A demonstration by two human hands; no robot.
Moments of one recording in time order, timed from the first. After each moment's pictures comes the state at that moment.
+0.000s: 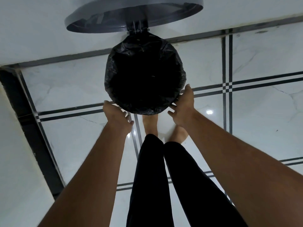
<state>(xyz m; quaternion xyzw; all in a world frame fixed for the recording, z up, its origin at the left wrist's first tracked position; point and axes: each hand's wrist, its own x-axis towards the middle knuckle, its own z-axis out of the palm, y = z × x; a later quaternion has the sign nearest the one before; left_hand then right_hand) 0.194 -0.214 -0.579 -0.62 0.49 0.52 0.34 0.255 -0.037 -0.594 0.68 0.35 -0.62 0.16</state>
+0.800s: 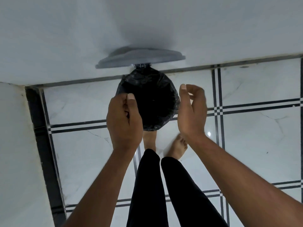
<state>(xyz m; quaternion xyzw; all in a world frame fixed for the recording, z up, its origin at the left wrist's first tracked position) 0.198 -0.171 -0.449 -0.06 0.90 0.43 0.04 0.240 -0.019 -0.464 0.49 0.69 -0.53 -0.04</state>
